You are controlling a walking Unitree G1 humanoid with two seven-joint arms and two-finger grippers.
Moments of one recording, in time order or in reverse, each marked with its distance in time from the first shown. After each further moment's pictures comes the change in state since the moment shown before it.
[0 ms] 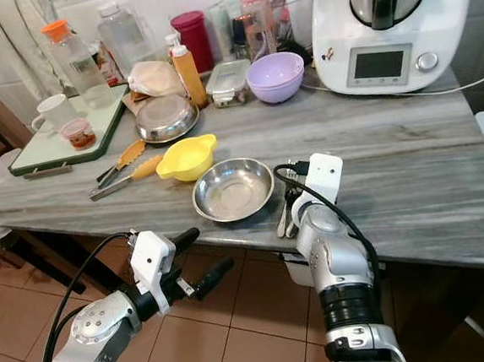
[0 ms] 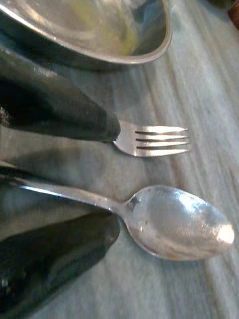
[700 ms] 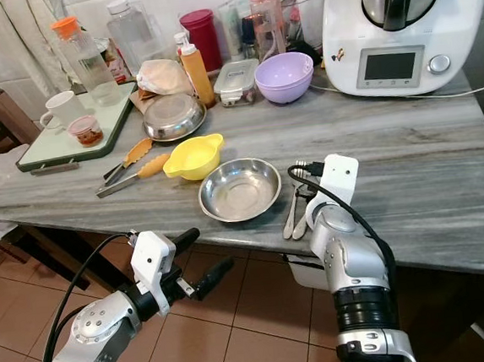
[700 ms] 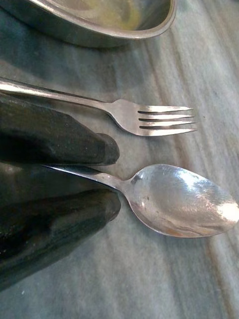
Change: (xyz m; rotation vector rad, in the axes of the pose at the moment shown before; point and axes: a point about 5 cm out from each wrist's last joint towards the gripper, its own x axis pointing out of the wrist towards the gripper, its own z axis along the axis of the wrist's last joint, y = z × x) left arm 0.000 0.000 0.000 0.000 0.000 -0.001; right arm -0.001 -0.016 0.002 0.002 0.046 -0.047
